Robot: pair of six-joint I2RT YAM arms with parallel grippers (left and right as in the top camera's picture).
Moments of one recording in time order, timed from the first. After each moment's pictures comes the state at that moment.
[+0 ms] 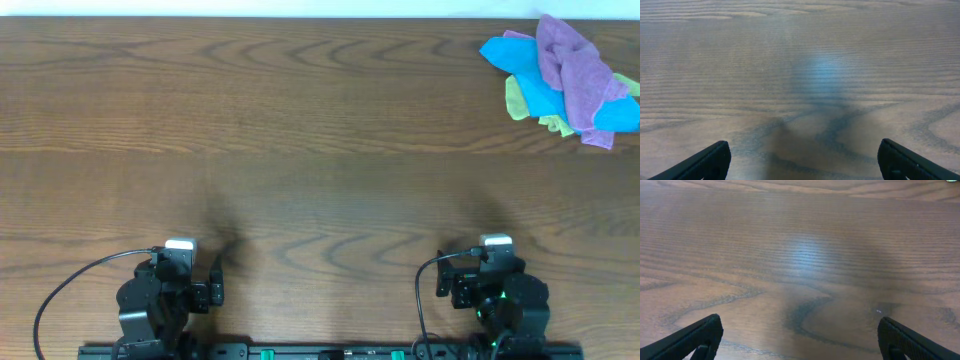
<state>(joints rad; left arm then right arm) 0.09 0.01 0.24 -0.89 0.15 0.11 0.01 0.02 0.19 -0.80 -0.07 -0.01</state>
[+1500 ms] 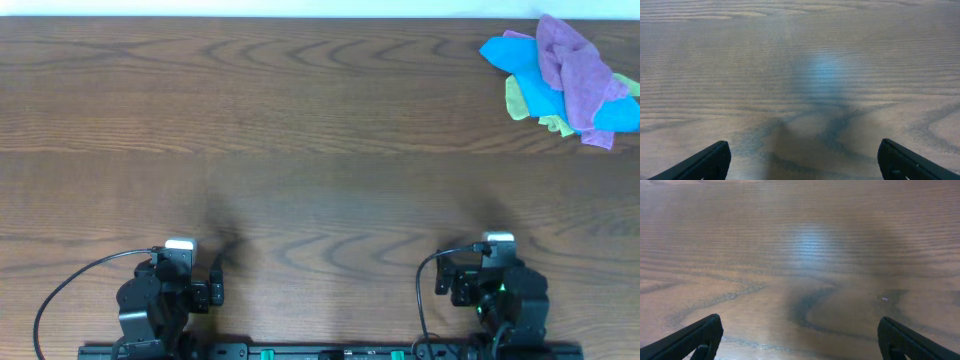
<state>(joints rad) 0.09 0.01 0.24 -0.89 0.15 0.11 0.01 0.14 0.23 -0.79 -0.07 0.07</state>
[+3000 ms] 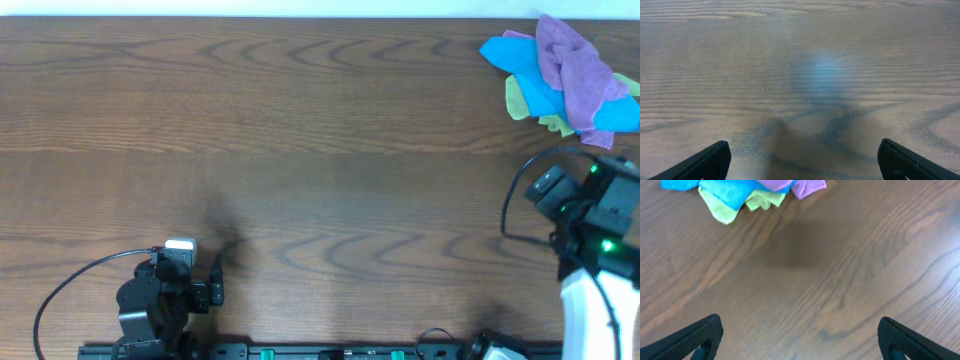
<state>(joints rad) 0.09 0.01 0.24 -0.89 0.15 0.11 -0.38 1.06 0.84 -0.62 0.20 0.34</state>
